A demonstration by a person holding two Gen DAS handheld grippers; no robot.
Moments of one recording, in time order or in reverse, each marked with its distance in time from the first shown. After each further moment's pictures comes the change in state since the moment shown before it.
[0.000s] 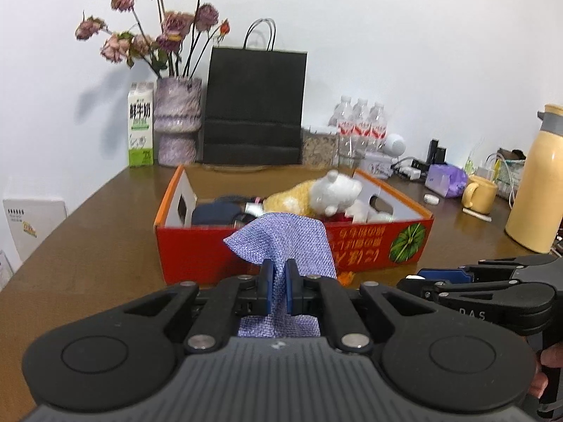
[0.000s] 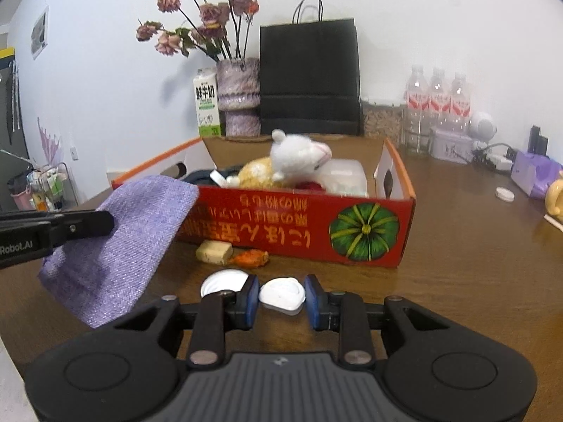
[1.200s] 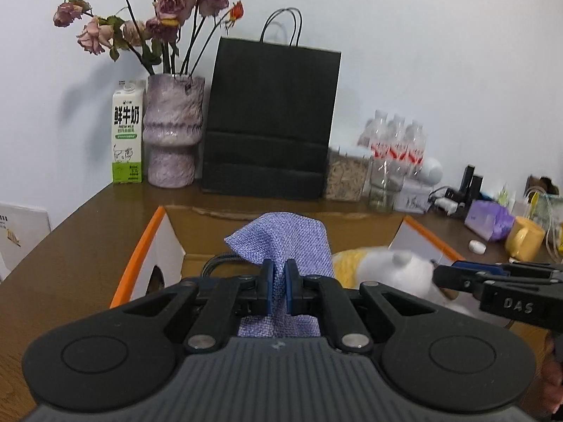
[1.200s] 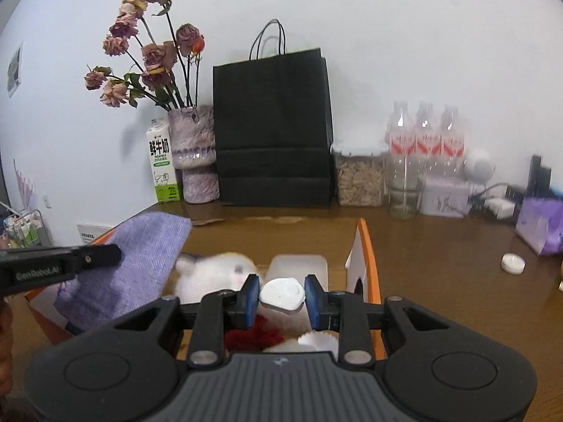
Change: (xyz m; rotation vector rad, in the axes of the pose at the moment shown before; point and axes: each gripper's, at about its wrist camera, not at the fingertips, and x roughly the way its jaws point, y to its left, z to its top) left arm 0.142 0.026 0.061 -0.052 -0.001 0.027; right arm 0.097 -0.064 0.084 0.068 -0.104 -0.036
